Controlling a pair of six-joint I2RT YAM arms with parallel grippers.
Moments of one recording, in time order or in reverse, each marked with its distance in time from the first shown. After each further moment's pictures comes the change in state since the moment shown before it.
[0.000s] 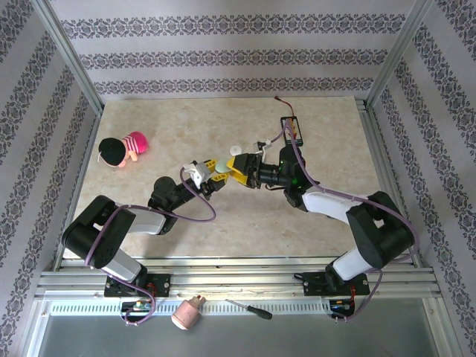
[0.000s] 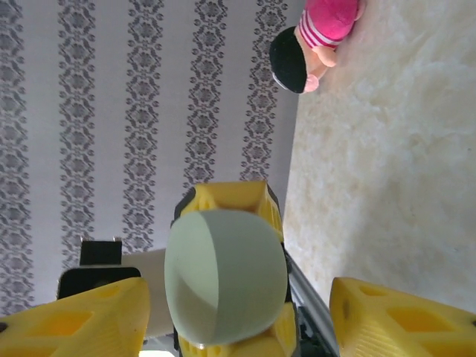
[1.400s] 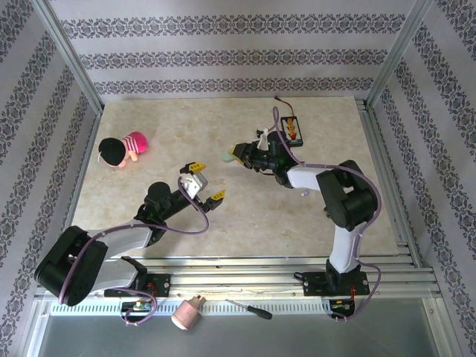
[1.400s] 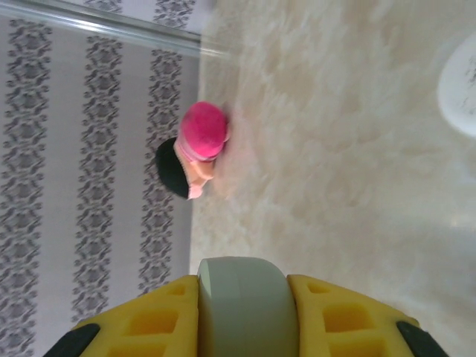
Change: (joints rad) left arm 0.000 -0.307 -0.102 -0.451 -0.113 0.183; right arm -0.086 0.380 0.314 -0.206 0.178 -0.256
